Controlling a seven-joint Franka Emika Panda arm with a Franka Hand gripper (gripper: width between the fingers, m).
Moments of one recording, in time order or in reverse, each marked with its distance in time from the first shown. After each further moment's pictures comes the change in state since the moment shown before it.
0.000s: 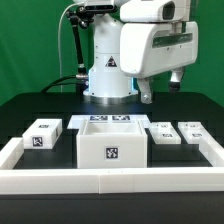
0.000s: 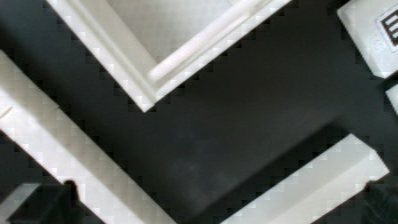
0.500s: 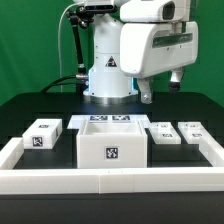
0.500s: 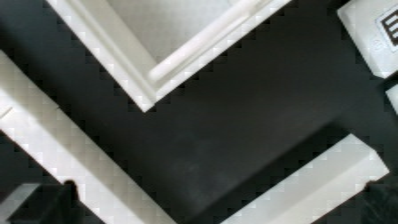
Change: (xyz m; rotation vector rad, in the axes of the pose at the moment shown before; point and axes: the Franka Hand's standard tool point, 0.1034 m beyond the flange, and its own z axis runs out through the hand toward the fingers) arm 0.000 0.000 0.000 0.000 0.000 0.000
